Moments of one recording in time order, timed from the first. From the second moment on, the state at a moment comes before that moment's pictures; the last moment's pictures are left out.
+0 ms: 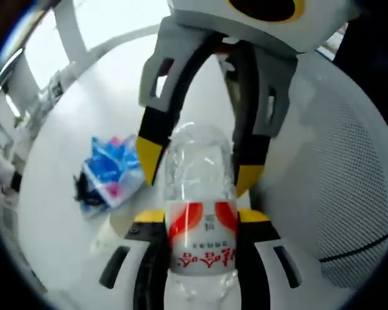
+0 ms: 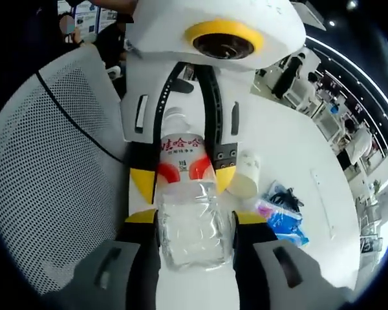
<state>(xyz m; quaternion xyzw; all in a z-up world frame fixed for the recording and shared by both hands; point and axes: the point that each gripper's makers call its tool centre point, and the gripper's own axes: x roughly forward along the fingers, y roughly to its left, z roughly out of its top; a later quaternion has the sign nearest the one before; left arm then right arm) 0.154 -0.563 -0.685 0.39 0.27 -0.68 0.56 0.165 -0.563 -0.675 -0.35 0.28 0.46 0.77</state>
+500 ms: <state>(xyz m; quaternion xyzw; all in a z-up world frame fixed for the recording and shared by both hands) 0.156 -0.561 -0.693 0.41 0.25 -0.69 0.55 0.167 -0.560 -0.695 -0.35 0.29 0.45 0.77</state>
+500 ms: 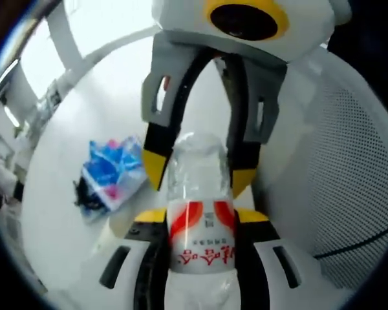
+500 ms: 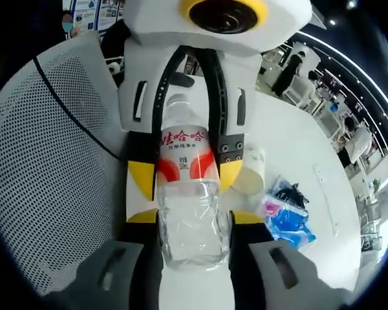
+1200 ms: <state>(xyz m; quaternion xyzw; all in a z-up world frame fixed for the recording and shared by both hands) 0.159 -0.564 -0.711 0.41 0.21 -0.71 0.52 0.167 -0.562 -0.712 -0.33 0.30 0.44 0.78</state>
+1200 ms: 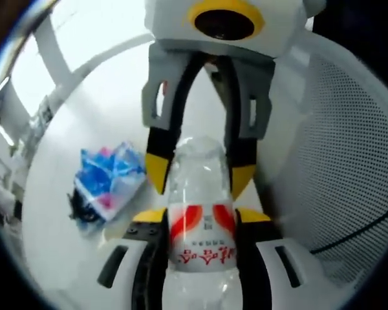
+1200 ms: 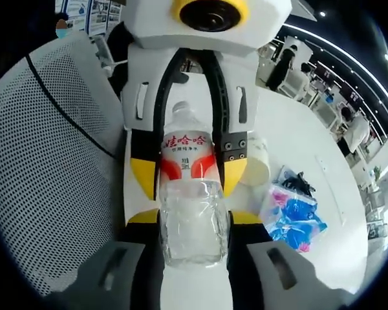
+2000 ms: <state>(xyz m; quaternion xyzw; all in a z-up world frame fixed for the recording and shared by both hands) 0.172 -0.553 -0.739 0.41 0.23 -0.70 0.54 0.173 -0.553 -0.724 -0.33 0.30 0.45 0.77</state>
